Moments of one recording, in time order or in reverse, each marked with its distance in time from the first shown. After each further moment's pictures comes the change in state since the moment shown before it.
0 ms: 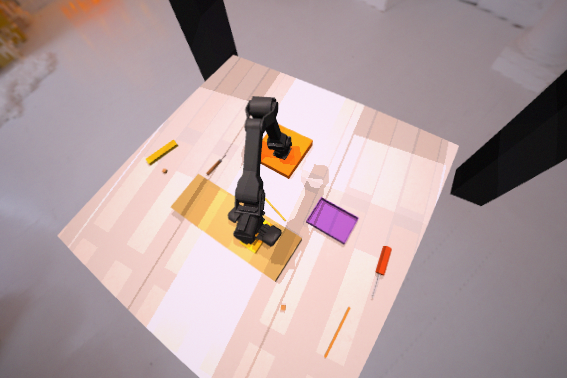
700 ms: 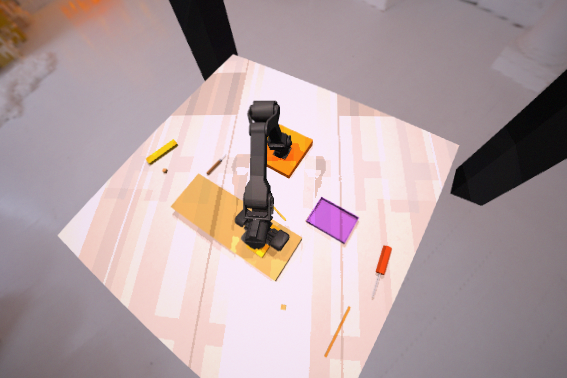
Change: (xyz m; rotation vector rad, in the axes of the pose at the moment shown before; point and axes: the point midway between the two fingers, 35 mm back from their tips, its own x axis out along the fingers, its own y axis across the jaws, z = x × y) arm 0.000 0.030 0.000 0.001 0.000 0.003
